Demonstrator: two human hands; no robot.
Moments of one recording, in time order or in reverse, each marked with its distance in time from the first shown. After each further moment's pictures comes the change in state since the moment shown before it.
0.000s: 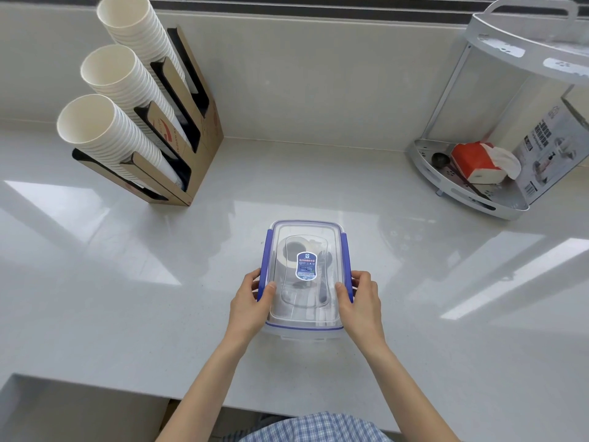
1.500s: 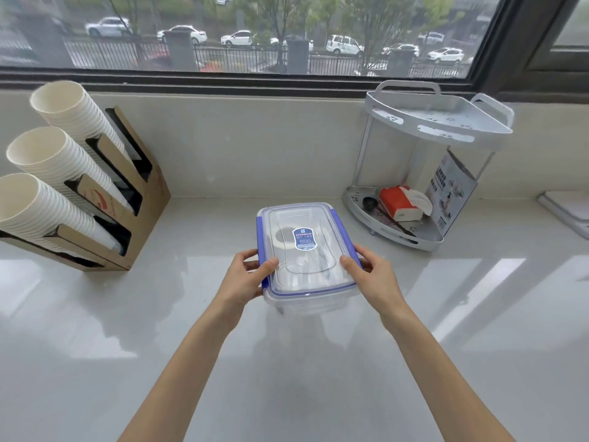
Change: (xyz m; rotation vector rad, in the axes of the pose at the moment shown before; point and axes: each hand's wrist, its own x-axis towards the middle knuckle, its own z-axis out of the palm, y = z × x) left_hand 0.017 0.131 0.052 -0.299 -0.245 0.105; right_hand 0.052 -0.036 -0.141 0.292 0.076 -0.124
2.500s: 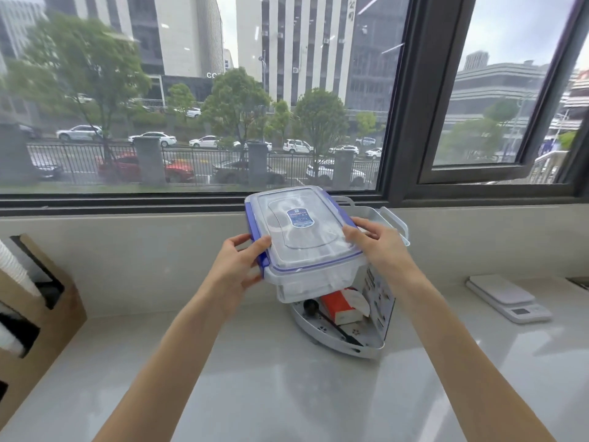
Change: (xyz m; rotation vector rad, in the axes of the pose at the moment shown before) left_hand 0.059 0.177 0.133 -0.228 -0.168 0.267; right_hand 0.097 -0.155 -0.155 0.033 0.149 -0.321
